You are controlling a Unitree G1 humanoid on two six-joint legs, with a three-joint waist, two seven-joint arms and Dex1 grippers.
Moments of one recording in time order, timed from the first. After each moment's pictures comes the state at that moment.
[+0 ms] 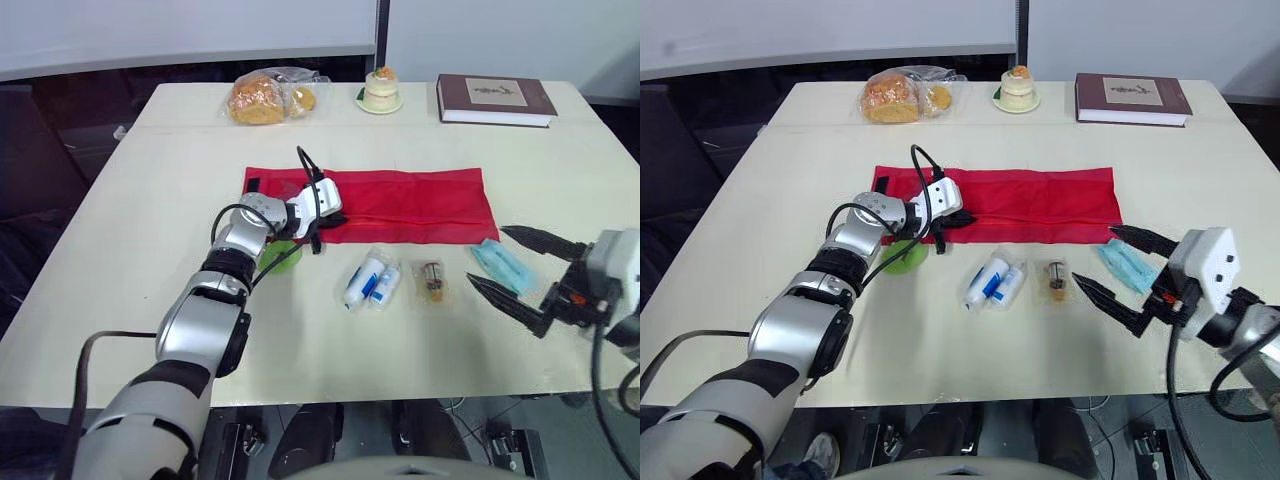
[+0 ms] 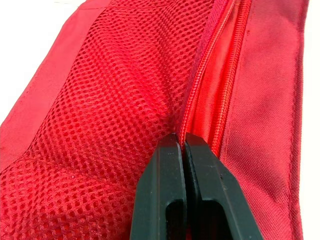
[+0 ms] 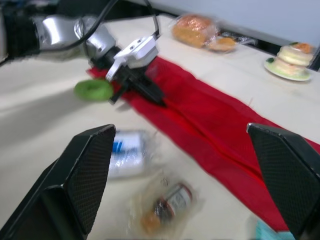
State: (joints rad) left arm -1.00 0.37 -0.17 1.05 0.19 -0.24 -1.02; right arm 0.20 -0.82 -0.48 -0.73 0.75 0.49 0.80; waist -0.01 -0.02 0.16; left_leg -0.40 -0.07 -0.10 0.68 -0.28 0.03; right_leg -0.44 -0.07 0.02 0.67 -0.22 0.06
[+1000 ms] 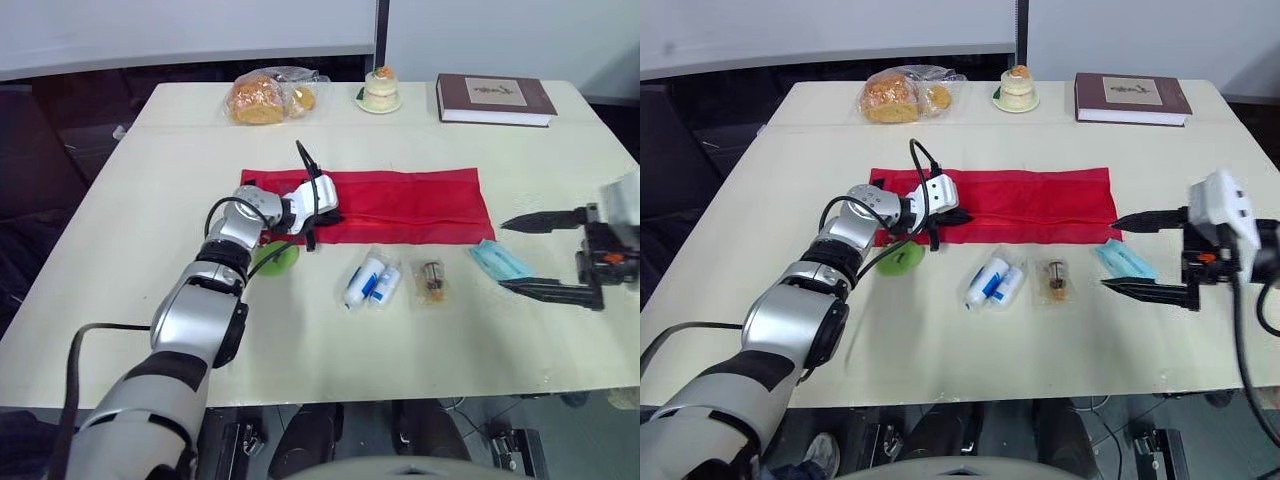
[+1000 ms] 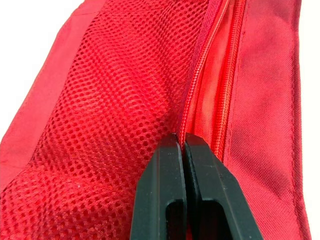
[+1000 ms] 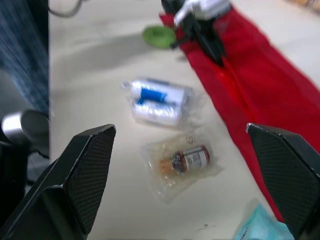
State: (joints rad) left arm -1.06 0.39 -0.20 1.15 0.20 -0.30 -1.04; right arm -0.27 -1.10 -0.19 -0.38 0.72 0.57 1.19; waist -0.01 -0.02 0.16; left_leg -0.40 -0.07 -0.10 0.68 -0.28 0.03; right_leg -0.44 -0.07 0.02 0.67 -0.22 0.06
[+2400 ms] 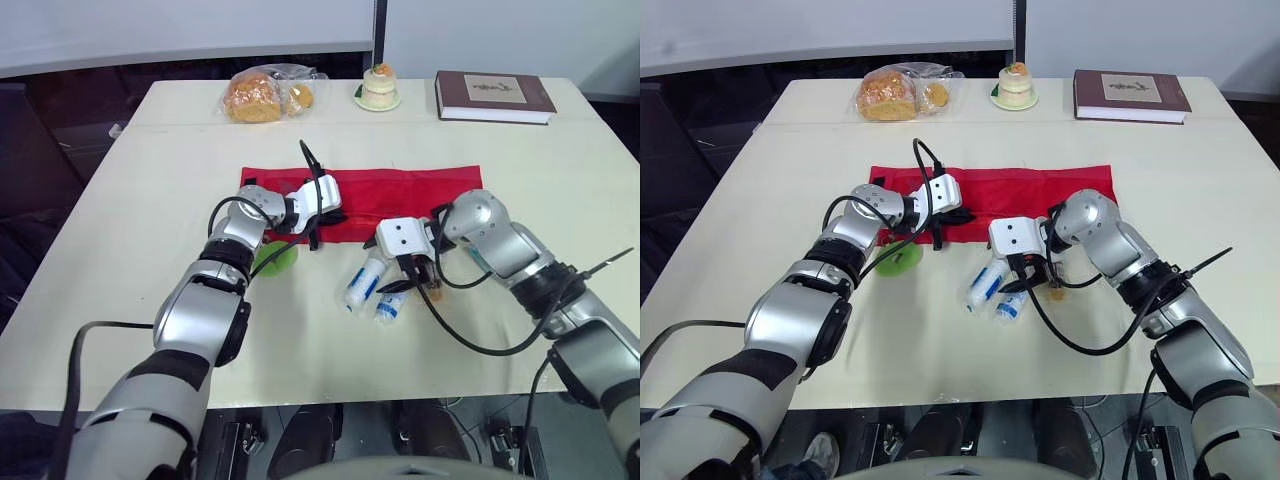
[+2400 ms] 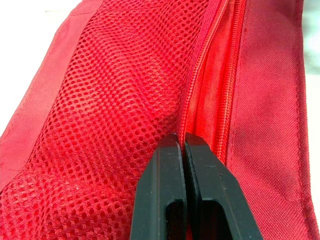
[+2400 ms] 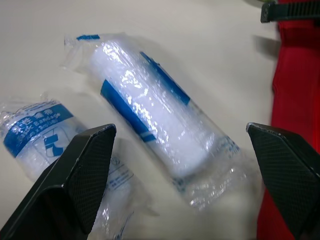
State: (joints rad) left arm -1.07 0.37 -0.20 1.15 0.20 -0.31 -1.03; right arm -0.86 -0.50 0.54 0.22 -0.06 0.15 1.33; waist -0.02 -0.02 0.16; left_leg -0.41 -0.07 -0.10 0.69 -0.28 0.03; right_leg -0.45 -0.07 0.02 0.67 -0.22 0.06
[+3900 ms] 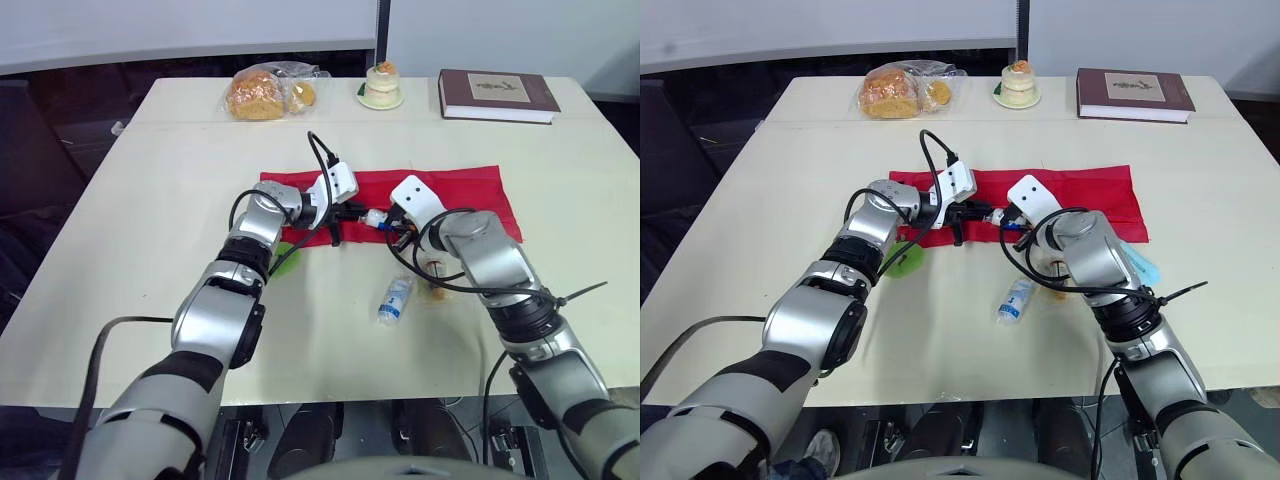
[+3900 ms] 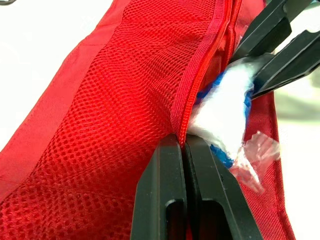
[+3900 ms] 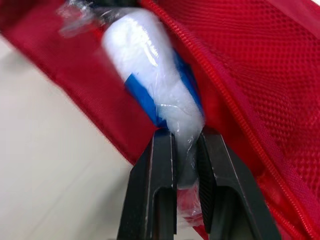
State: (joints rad) left arm -1.06 0.30 -0.15 1.01 0.08 -0.11 -1.11; right arm -0.75 -0.27 0.34 -0.10 -0.19 1.18 0.57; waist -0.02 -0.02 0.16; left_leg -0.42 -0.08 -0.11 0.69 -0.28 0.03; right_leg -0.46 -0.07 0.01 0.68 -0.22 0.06
